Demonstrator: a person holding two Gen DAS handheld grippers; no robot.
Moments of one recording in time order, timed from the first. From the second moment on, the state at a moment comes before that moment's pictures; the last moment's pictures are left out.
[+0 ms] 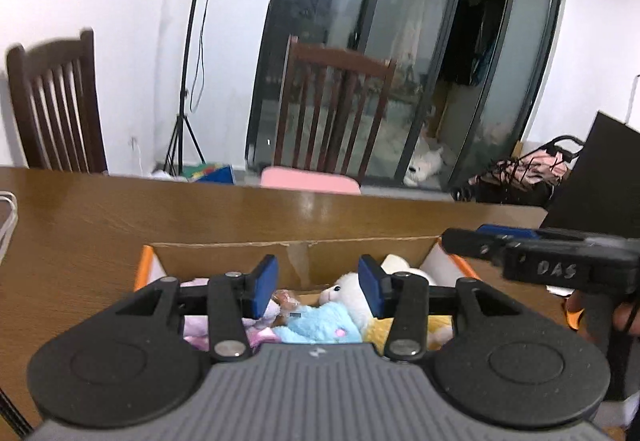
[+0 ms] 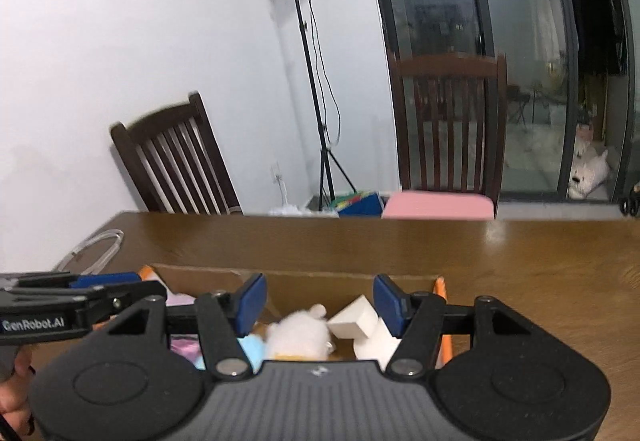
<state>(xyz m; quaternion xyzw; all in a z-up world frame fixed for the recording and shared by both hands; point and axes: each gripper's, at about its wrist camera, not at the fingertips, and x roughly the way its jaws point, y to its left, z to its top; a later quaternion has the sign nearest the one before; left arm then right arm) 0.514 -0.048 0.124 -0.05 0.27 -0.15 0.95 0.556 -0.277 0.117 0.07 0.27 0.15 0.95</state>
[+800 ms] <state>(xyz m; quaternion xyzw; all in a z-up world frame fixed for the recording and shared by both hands) 0.177 0.013 0.101 -0.04 0.15 -0.11 0.98 0.234 -0.291 0.111 0.06 0.19 0.15 0.97</state>
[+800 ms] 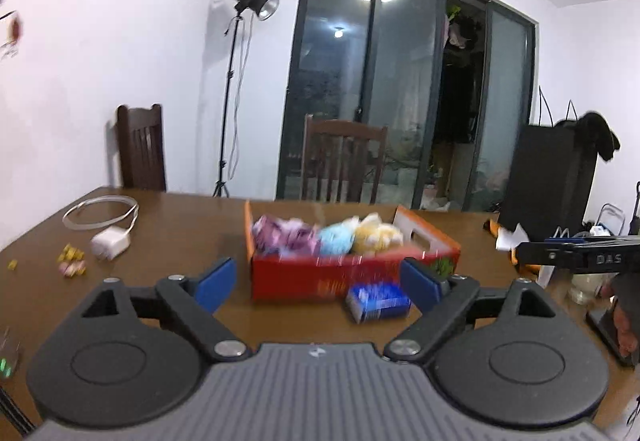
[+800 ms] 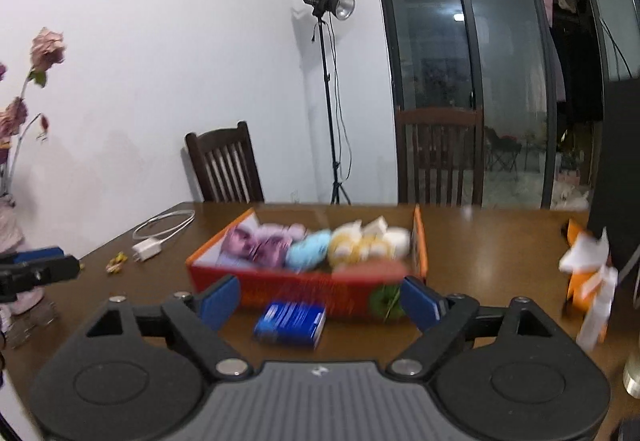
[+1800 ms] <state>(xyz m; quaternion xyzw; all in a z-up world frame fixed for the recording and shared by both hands) 0.329 -0.028 0.041 -0.07 0.27 -0.18 0.94 0.336 -0.272 0.030 0.14 0.28 0.17 0.94</state>
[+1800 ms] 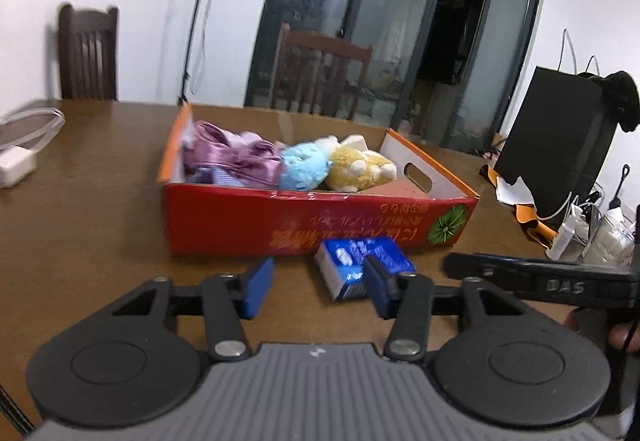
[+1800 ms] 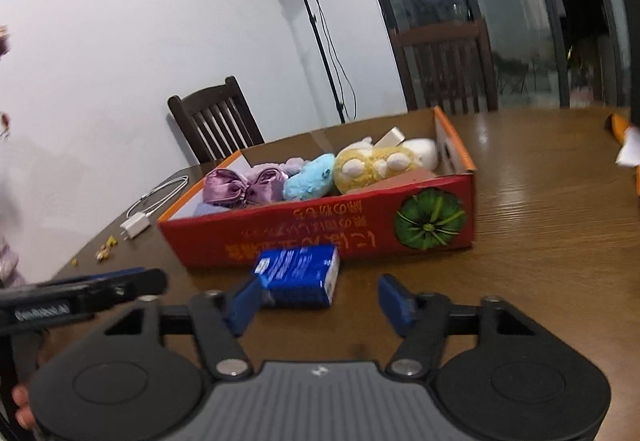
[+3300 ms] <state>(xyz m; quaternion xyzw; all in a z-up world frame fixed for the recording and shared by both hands) 0.229 -0.014 0.008 -0.19 0.36 -0.22 0.89 0.232 -0.247 0.014 0.16 0.34 0.24 0.89</state>
